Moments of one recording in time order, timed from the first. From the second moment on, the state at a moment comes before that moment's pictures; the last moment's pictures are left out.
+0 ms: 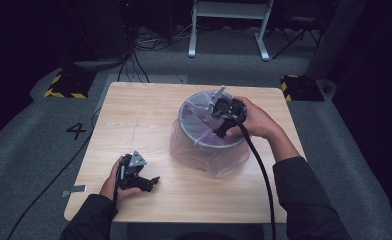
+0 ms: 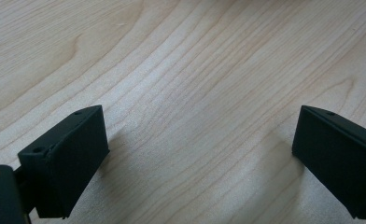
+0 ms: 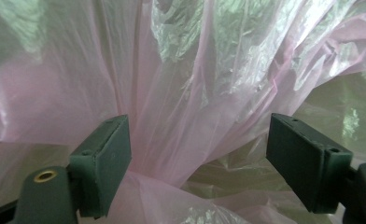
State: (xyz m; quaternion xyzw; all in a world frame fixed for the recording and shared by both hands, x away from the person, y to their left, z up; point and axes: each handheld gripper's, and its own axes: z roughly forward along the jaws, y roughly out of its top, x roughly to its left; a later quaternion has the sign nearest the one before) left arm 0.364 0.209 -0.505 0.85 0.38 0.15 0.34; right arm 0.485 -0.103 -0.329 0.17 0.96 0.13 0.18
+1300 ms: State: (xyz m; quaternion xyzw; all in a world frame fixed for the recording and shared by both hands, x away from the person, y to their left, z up) left arm 0.364 0.209 -0.505 0.85 0.38 0.15 0.34; right arm 0.472 -0.128 -0.316 0.22 0.91 0.30 0.20
